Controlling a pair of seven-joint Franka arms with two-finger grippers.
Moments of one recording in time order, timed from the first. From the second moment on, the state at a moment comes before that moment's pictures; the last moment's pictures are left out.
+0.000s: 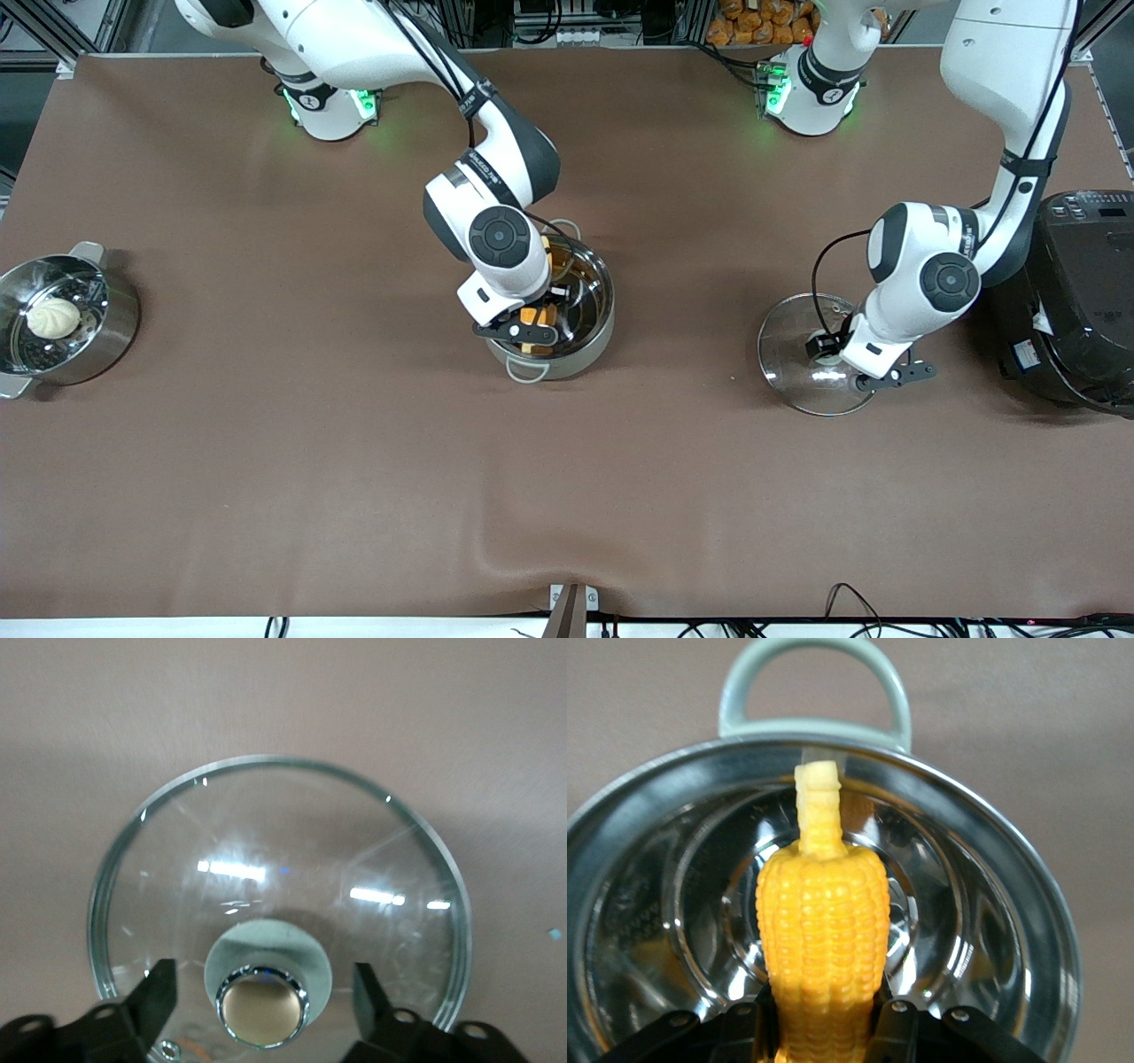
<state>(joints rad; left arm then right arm) -0.06 0.39 -0.06 -2.05 0.08 2.42 -0.36 0.66 0.64 0.04 -1.46 0.11 2.02 0.79</state>
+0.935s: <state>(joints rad) -0.07 0.18 -0.13 -1.52 0.08 1.74 -0.36 0.60 0.60 0.01 -1.42 0.11 1.95 0.85</state>
